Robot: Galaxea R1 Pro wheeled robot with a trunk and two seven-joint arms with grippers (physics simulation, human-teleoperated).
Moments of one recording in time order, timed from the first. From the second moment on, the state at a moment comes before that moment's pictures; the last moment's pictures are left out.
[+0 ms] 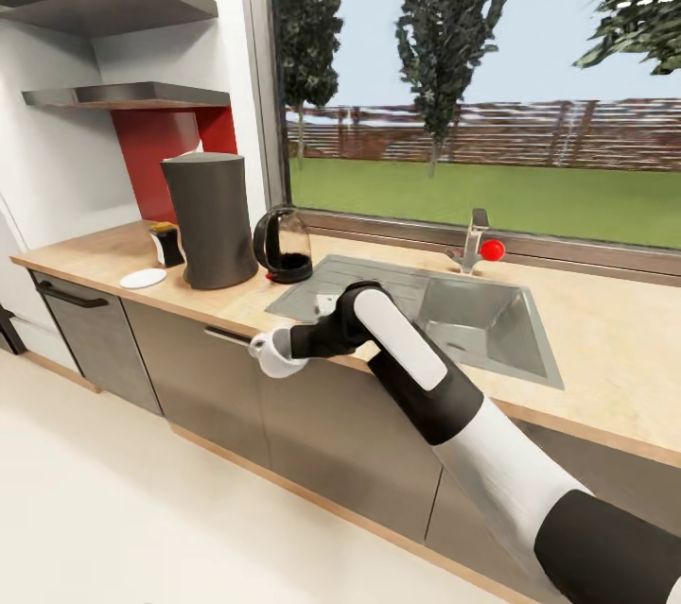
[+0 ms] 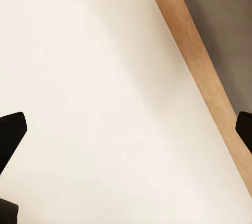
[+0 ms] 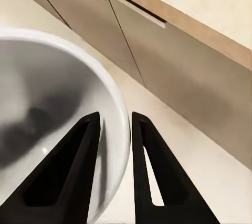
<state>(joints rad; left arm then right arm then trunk) -0.16 0.18 0.10 -0.37 0.71 0.06 -0.34 -1.01 0.17 0.68 -1.34 -1.62 0.98 -1.23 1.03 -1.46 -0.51</state>
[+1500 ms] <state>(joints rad) -0.16 0.18 0.10 -0.37 0.71 0.06 -0.34 -0.98 0.17 0.68 -1.35 -1.62 0.98 -1.23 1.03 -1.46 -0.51</state>
